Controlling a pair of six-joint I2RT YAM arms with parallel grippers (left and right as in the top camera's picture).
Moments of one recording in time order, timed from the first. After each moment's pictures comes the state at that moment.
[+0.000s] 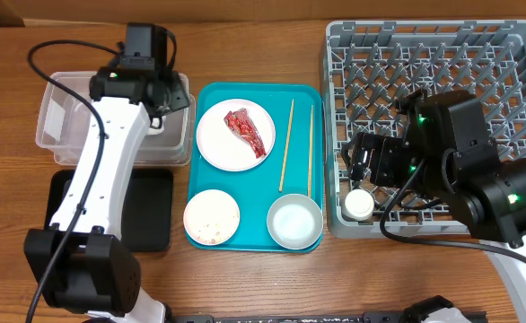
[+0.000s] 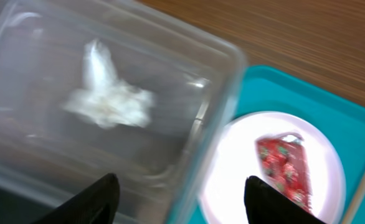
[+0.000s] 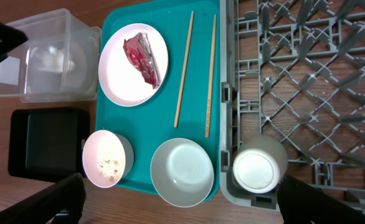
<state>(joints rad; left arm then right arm) -0.12 1.75 1.61 -0.93 -0.15 -0.44 0.35 1.20 1.48 -1.24 -0.15 0.49</state>
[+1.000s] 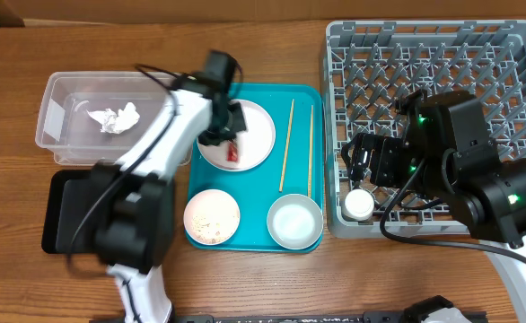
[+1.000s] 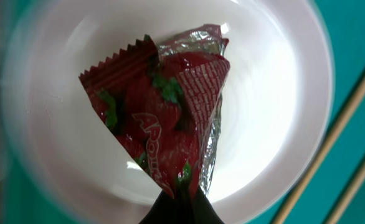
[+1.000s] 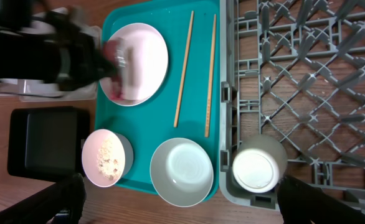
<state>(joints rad) -0.27 1.97 1.59 -0.94 0.05 -0.54 0.35 1.20 1.48 -1.24 -0.15 0.49</state>
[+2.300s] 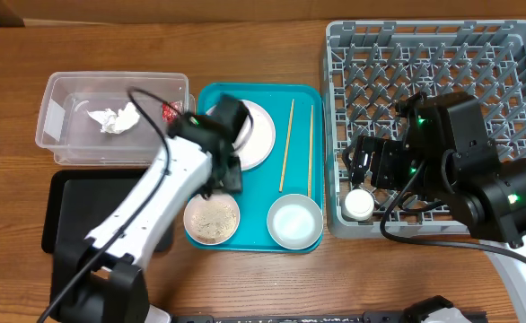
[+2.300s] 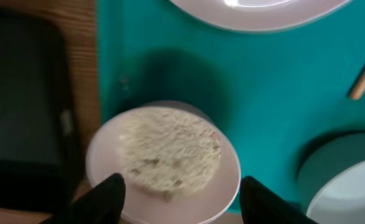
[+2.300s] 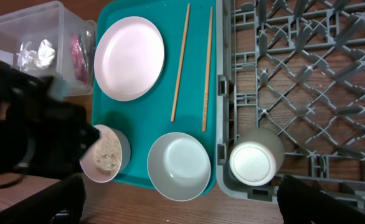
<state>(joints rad) -0.44 1.65 1.27 -1.17 -0.08 -0.54 0.35 1.20 1.48 -1.26 -0.15 0.49</state>
